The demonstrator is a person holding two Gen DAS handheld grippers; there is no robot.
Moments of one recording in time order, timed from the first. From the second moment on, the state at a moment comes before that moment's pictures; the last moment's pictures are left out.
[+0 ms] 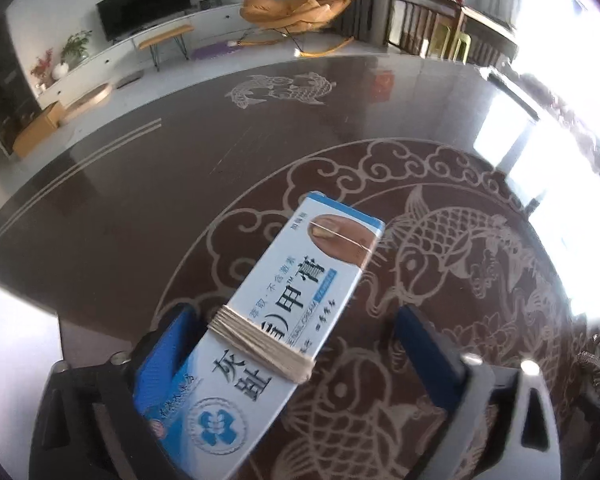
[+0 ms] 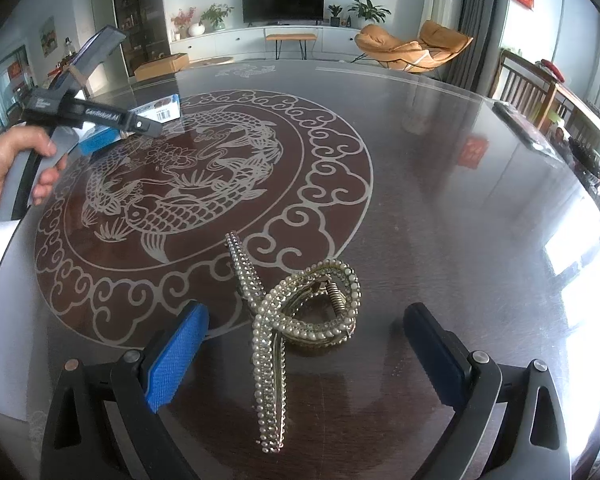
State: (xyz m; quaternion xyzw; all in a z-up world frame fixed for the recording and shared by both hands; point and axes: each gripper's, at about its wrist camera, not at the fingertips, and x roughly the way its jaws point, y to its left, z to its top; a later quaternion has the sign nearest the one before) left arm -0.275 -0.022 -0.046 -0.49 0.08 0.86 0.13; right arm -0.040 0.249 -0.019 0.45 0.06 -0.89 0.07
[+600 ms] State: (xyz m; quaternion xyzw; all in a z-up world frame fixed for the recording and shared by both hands) left arm -0.083 -0.006 -0.042 -0.45 0.02 0.89 0.02; right arm -0.042 0.250 -0.018 0.45 0.06 -0.89 0.07
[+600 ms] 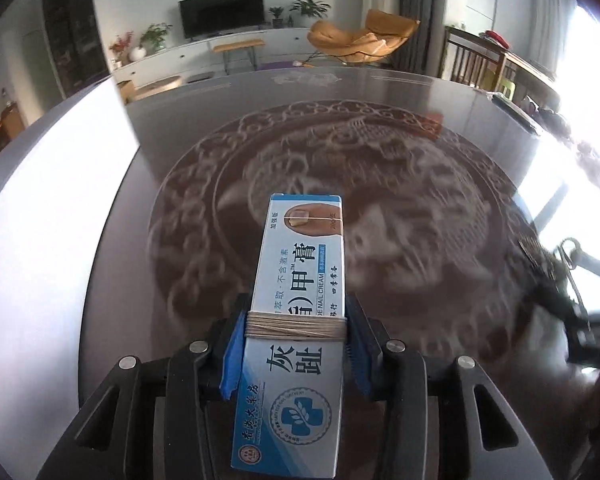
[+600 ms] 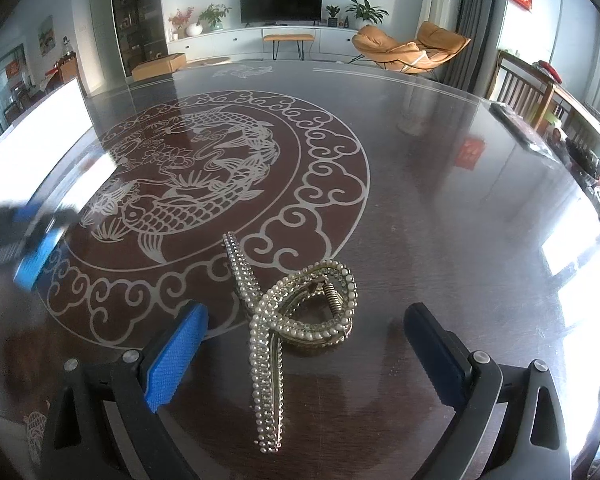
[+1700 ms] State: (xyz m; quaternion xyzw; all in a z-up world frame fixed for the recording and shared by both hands) left arm -0.074 -0.010 -0.051 -0.46 0.00 0.89 -0.02; right arm -0.044 0.251 -0.019 0.45 0.06 -0.89 0.07
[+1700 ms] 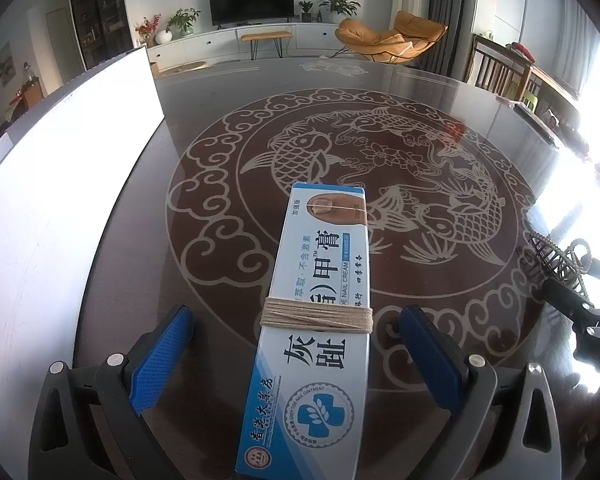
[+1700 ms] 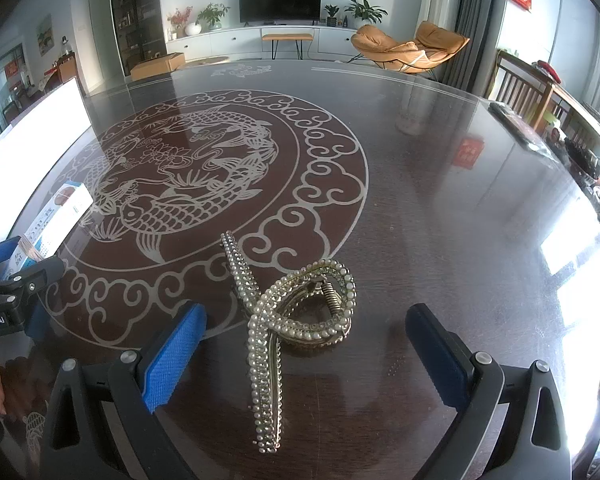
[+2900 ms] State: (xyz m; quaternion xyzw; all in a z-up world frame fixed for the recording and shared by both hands) left arm -0.015 -0.032 0.038 -0.39 -0.04 0.91 0.10; right arm -0.003 0.234 0.054 0.42 0.08 -0.89 0.19
